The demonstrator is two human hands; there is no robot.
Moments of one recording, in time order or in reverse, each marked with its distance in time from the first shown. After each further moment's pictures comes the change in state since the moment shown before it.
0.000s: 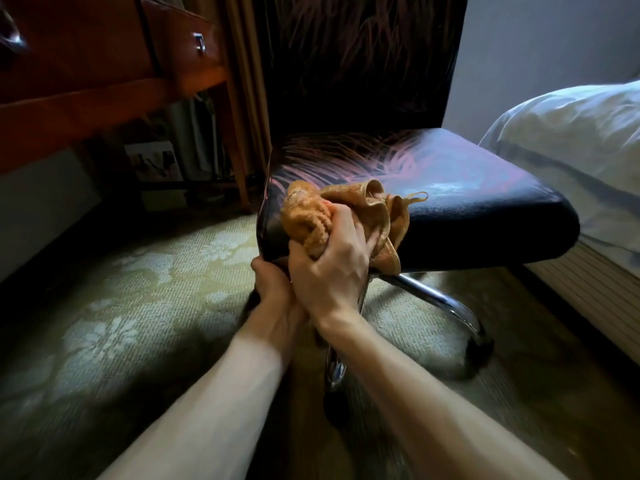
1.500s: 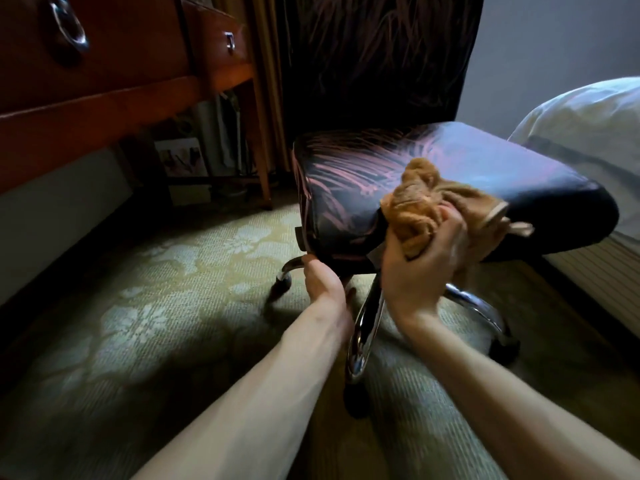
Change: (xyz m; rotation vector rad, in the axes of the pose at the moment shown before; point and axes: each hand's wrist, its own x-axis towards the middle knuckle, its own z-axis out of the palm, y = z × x) left_hand -0.006 -0.025 0.000 0.189 0.007 -0.033; right_hand 0.009 0.047 -0.037 -0.027 0.236 0.075
